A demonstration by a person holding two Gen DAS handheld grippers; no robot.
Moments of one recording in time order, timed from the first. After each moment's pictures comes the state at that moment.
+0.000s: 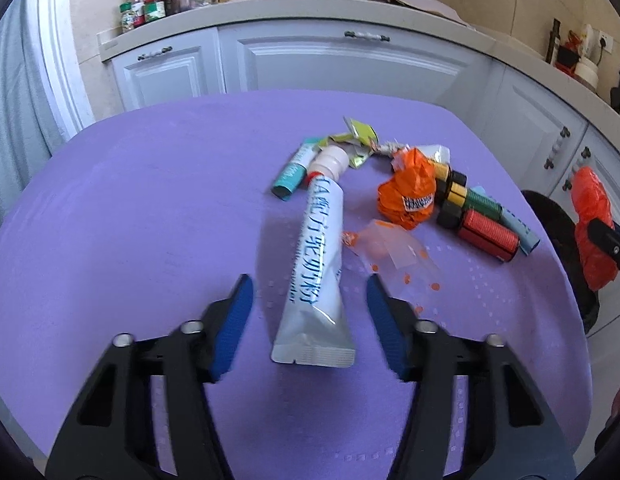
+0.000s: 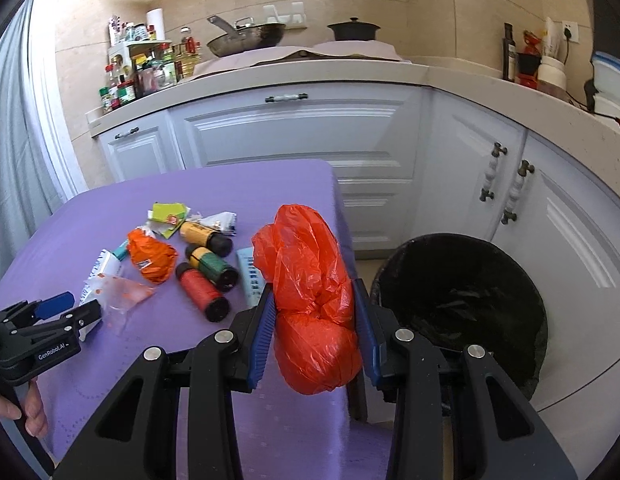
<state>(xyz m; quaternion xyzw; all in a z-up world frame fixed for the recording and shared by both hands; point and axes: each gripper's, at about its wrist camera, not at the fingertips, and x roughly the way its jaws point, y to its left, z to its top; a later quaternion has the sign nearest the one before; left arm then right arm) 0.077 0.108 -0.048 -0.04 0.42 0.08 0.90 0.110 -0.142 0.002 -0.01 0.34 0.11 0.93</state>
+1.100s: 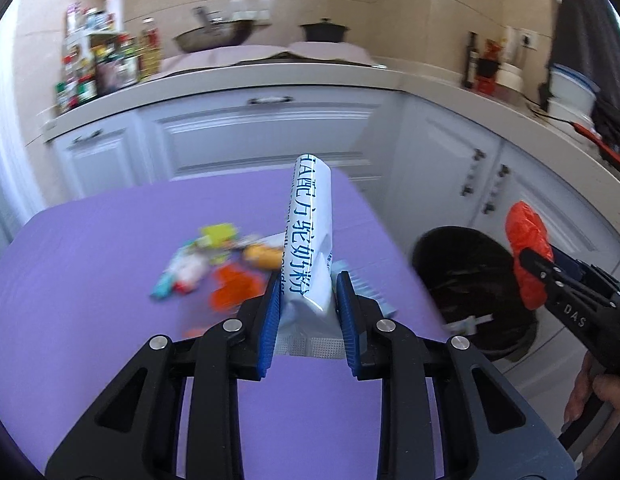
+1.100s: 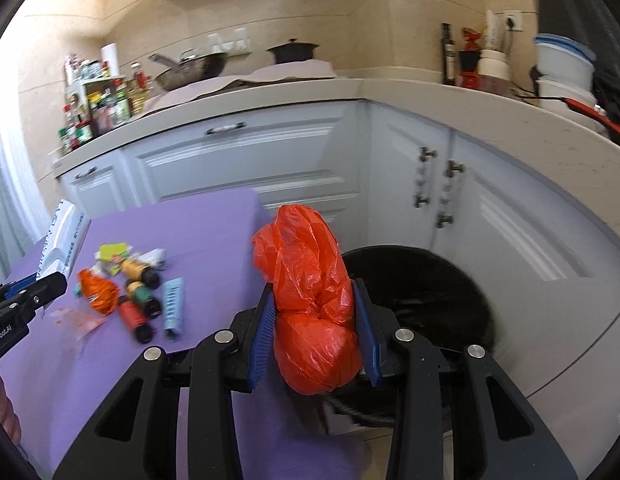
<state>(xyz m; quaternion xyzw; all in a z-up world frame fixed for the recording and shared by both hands) 0.099 0.000 0.018 0.00 0.33 -0.03 0.94 0.111 -0.216 0.014 0.03 0.31 0.04 0.95</state>
